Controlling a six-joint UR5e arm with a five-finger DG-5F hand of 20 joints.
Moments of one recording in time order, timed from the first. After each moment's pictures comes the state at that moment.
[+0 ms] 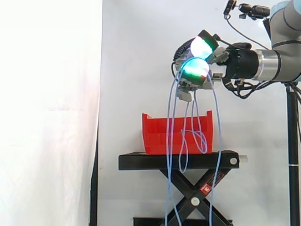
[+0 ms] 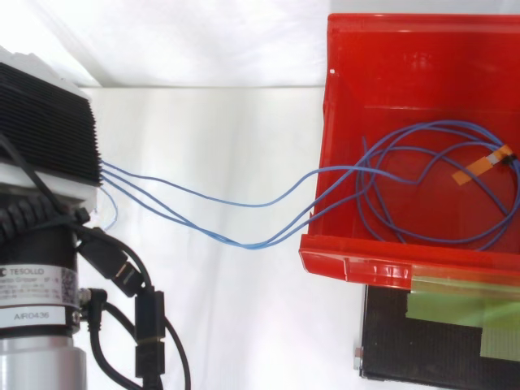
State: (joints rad) arm -0.05 -2.12 -1.03 -3.12 -1.80 -0.43
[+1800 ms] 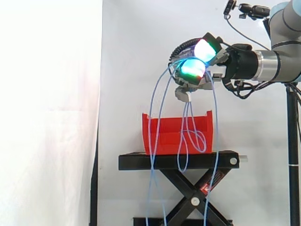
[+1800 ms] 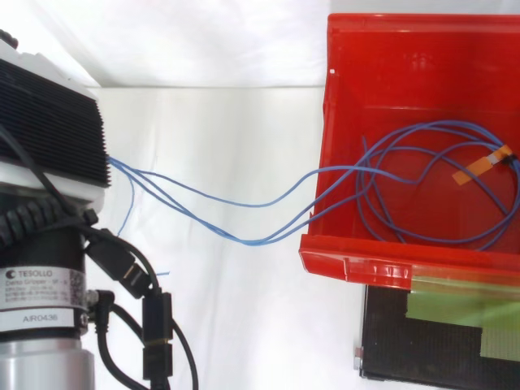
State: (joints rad) arm -0.06 -2.12 -1.03 -3.12 -1.80 -0.43
